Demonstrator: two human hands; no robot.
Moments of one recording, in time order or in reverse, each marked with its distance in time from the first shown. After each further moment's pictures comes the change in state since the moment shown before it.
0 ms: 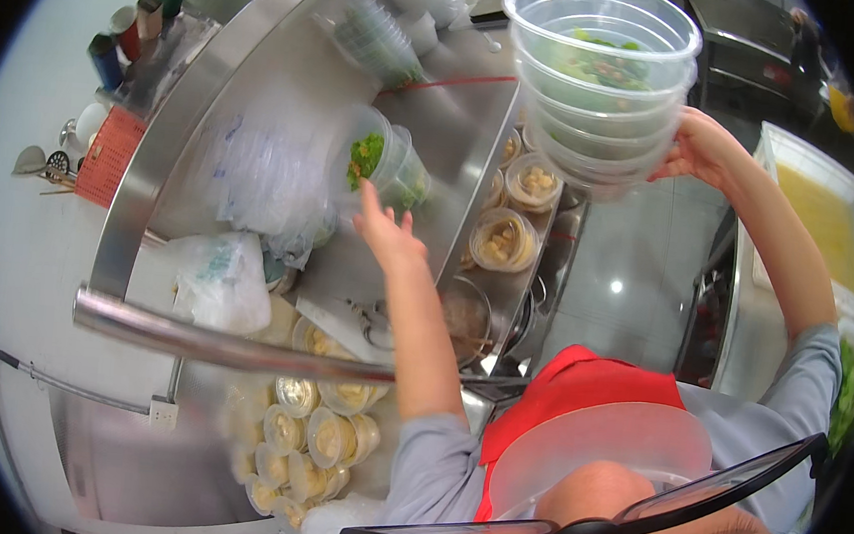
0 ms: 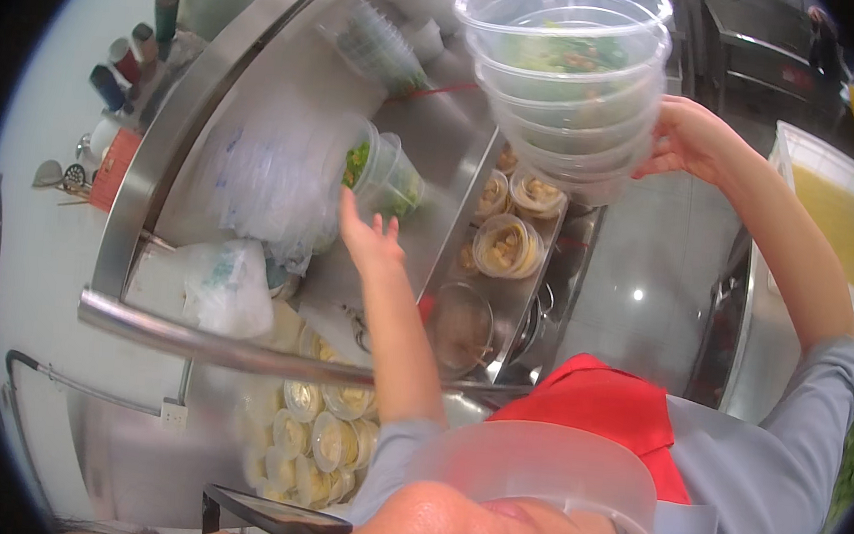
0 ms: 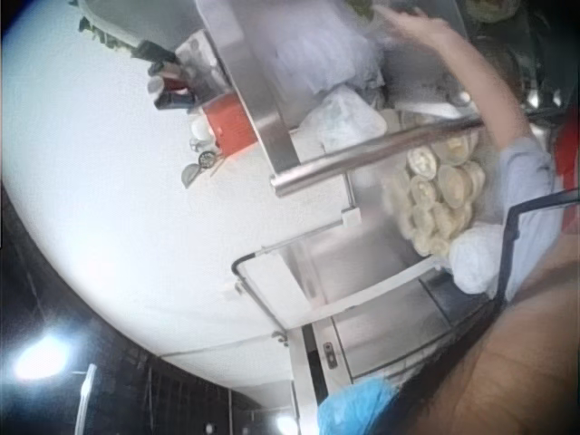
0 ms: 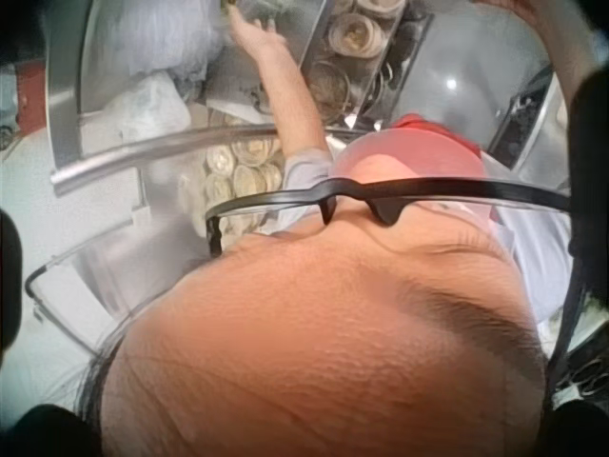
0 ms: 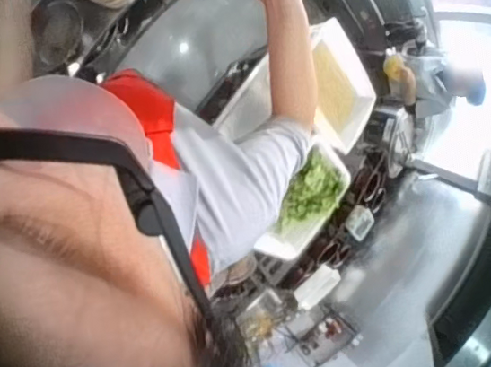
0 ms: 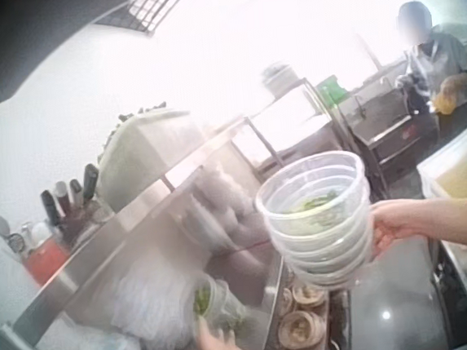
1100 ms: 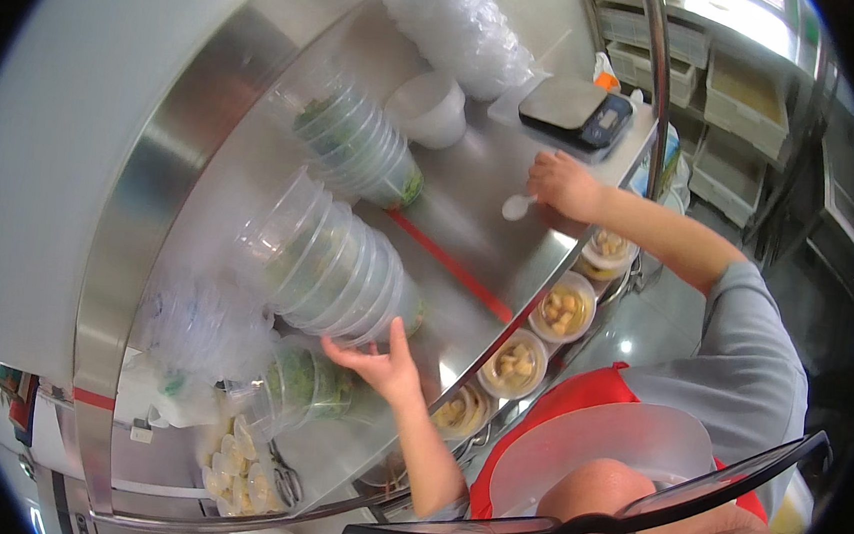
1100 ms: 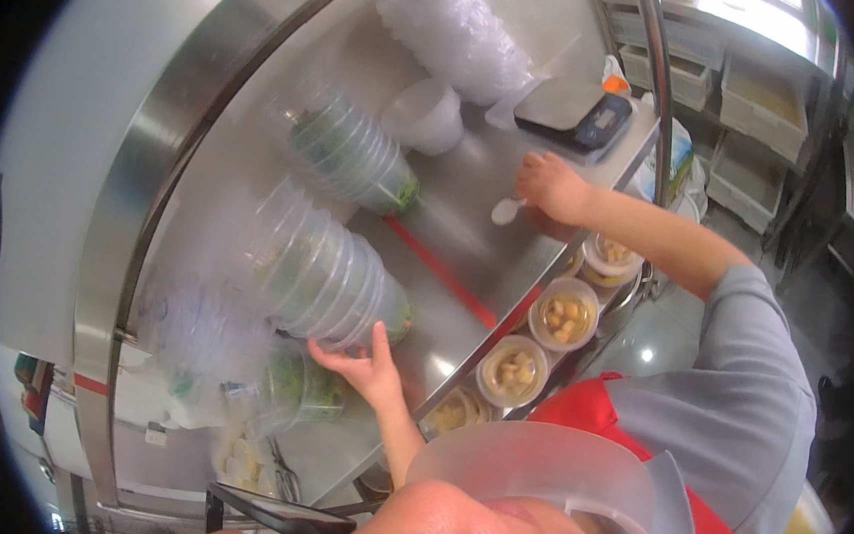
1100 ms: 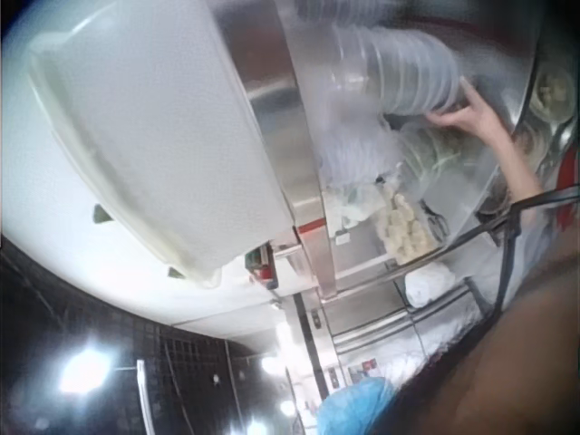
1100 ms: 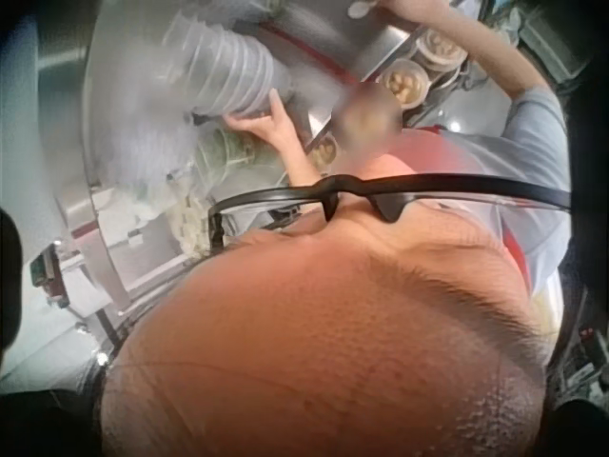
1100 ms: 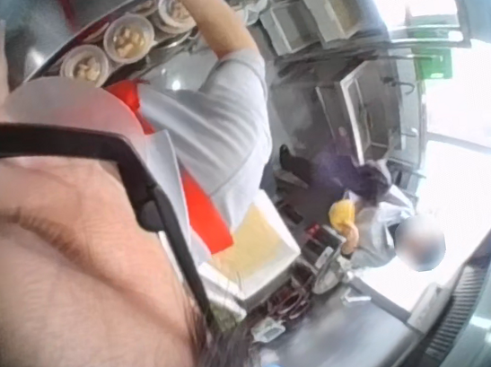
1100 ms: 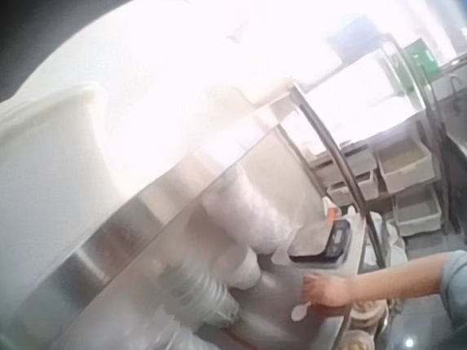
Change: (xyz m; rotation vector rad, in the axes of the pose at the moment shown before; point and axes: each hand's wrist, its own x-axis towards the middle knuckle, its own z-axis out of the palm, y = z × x) left_hand 0.155 -0.159 0.251 0.613 0.394 0.696; right_hand 0.693 0.005 -0.039 -1.282 -0.518 -1.513
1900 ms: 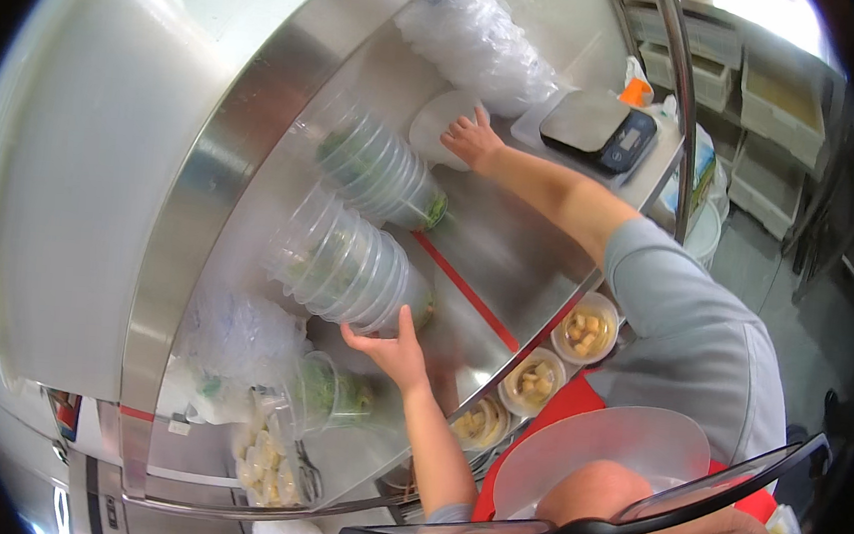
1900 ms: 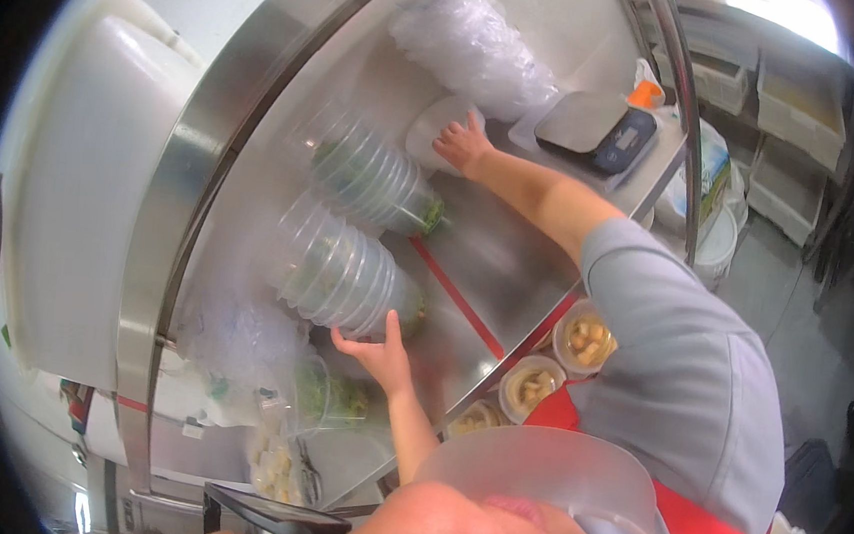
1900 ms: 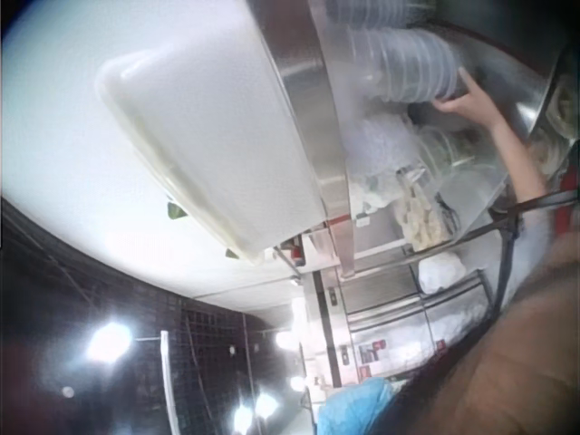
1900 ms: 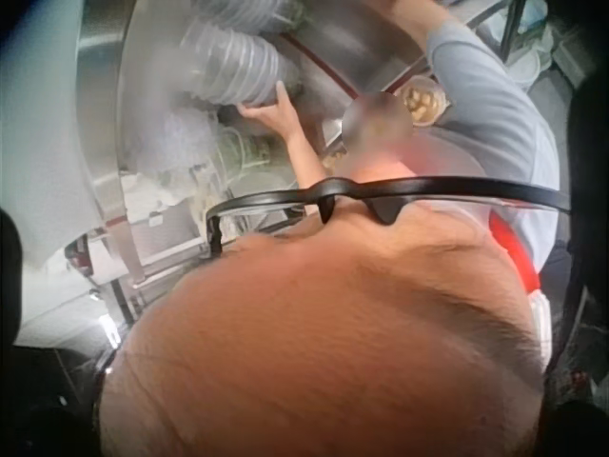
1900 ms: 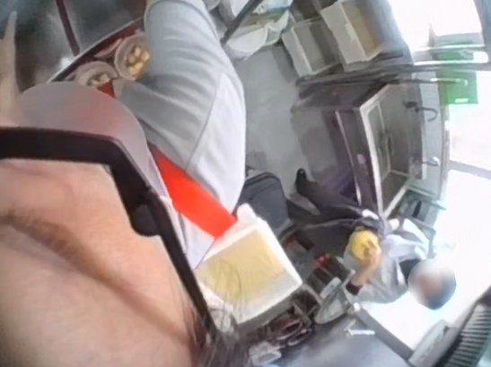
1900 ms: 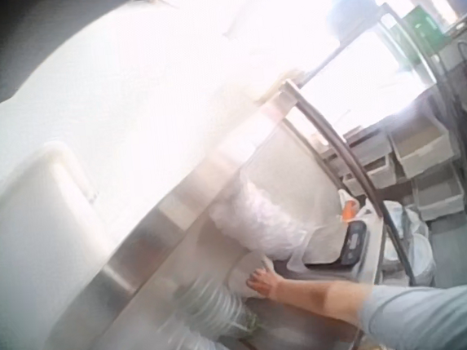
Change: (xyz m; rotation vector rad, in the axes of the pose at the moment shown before) left_hand 0.039 0.004 0.053 0.086 0.004 0.142; right_hand 0.213 0.056 0.090 -0.210 -0.140 0.289
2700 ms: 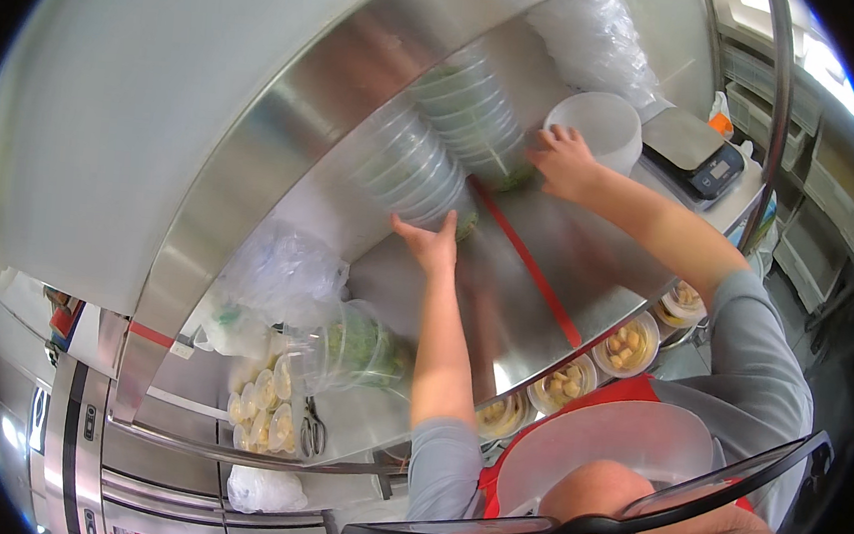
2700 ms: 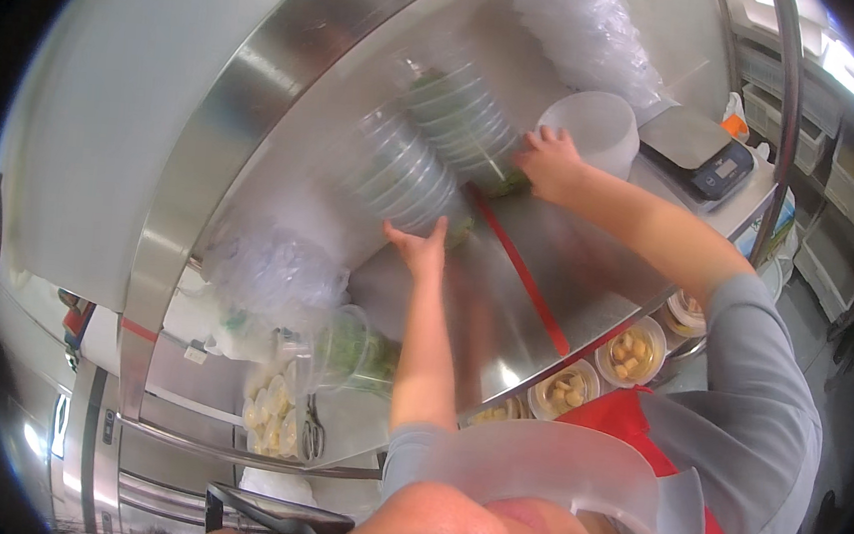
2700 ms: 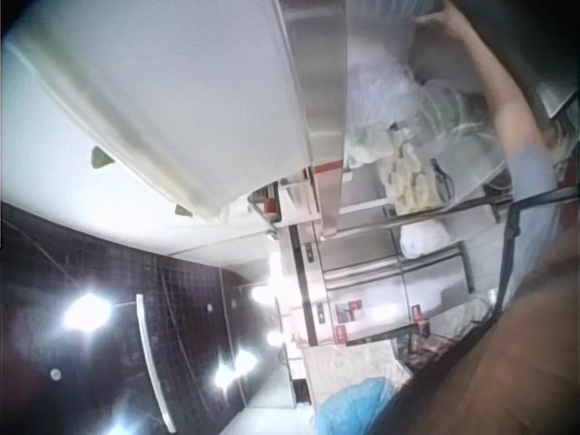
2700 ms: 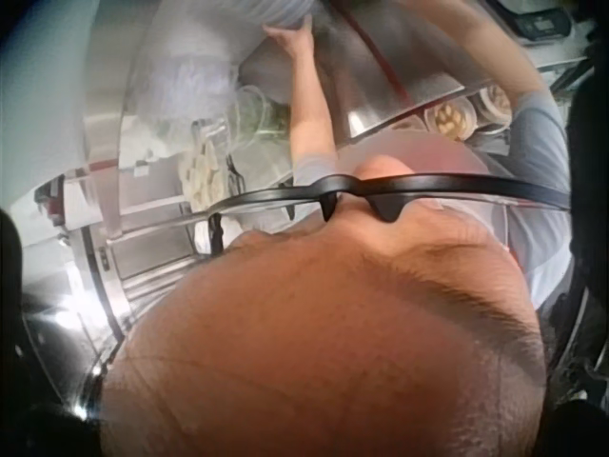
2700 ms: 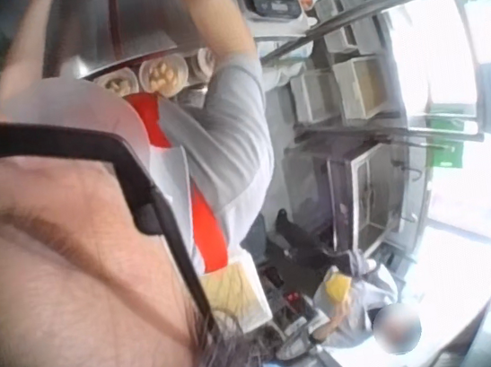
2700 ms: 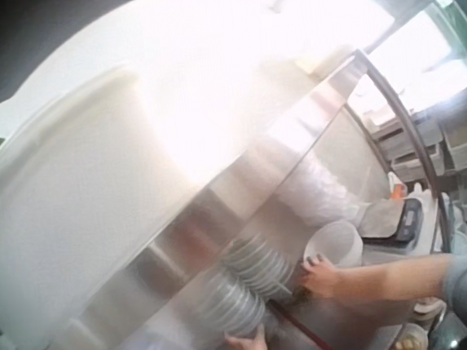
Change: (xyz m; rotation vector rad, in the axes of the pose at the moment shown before) left_hand 0.123 -0.102 0.045 0.172 0.014 -0.133; right_hand -0.050 -0.068 -0.093 0.116 -0.183 -0.120
